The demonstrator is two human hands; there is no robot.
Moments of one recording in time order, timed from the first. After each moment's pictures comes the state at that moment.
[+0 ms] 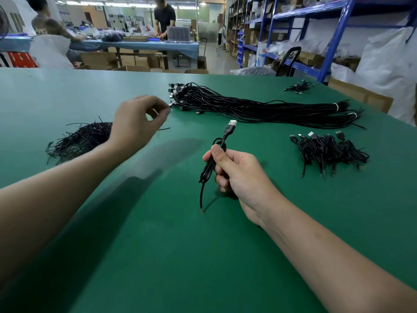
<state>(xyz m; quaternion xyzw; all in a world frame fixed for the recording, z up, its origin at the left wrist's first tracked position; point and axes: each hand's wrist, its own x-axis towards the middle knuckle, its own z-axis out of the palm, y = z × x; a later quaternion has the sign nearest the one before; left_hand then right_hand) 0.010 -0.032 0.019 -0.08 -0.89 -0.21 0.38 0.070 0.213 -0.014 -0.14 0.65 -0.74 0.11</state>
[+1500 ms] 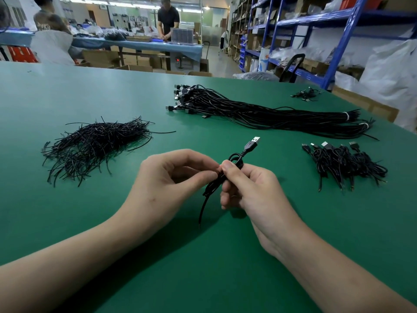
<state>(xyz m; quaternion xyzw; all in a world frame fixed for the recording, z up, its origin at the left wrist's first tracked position) 0.110 0.038 -0.012 -0.14 -0.76 -0.61 0.18 0.083 0.204 -0.016 -0.12 0.65 -0.75 0.07</state>
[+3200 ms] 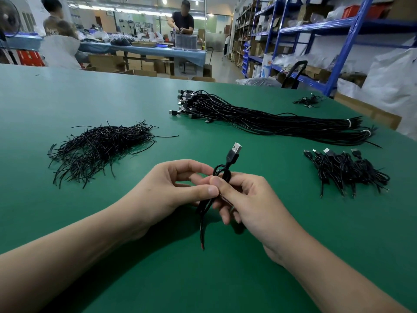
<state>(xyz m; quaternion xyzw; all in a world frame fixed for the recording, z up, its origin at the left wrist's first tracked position) 0.109 0.027 -0.007 -0.06 -0.72 -0.69 -0.02 0.084 0.208 -0.016 -0.21 0.71 -0.66 0.11</state>
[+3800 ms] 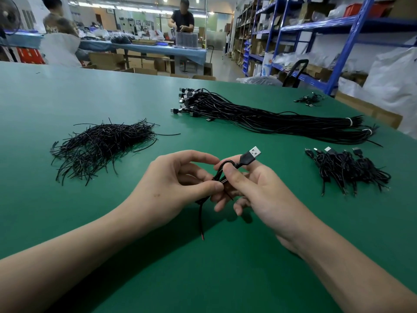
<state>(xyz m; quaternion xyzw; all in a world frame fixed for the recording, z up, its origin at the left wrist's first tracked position) 0.113 0.031 -0.004 -0.09 -0.78 -0.62 0.08 0.080 0.216 -0.001 -0.23 0.70 -0.66 0.15</state>
